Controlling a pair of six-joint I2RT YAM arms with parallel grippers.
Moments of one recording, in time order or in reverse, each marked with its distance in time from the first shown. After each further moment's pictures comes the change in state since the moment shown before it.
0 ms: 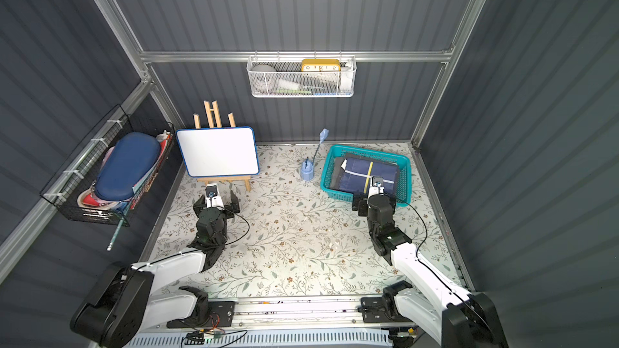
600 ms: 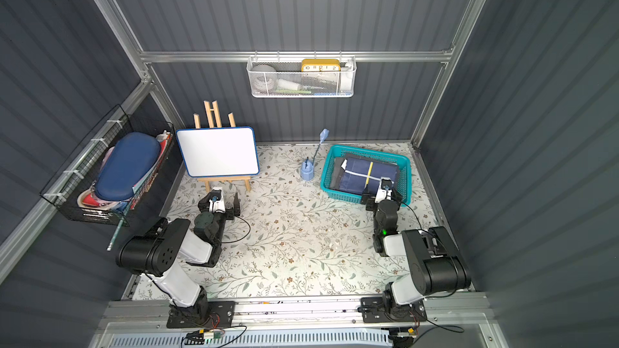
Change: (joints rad) left arm 0.171 0.406 -0.020 0.541 0.397 0.103; right arm -0.230 0.477 -0.140 0.855 -0.204 -0.061
